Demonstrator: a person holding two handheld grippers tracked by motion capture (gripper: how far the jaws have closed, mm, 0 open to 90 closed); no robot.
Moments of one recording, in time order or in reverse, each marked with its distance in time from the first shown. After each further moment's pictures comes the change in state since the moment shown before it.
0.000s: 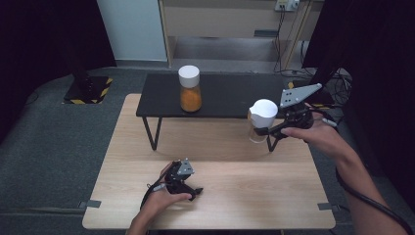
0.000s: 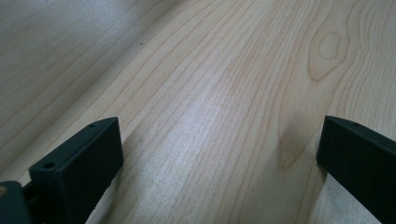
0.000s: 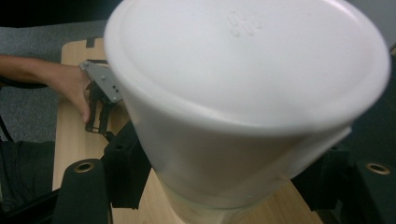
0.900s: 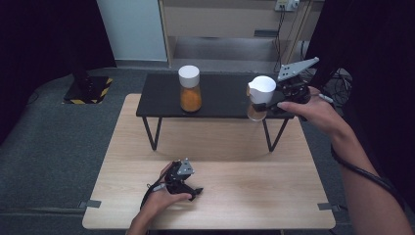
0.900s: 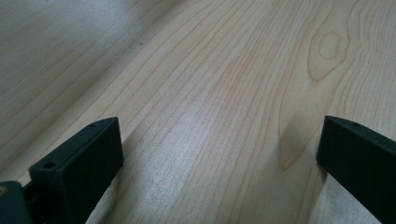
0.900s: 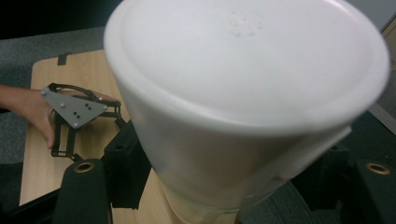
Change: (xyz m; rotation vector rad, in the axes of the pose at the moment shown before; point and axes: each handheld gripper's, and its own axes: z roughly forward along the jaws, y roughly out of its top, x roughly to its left) left arm 0.000 0.000 0.000 0.000 0.000 0.000; right arm -0.042 0.030 0.002 -0.003 -0.046 0.035
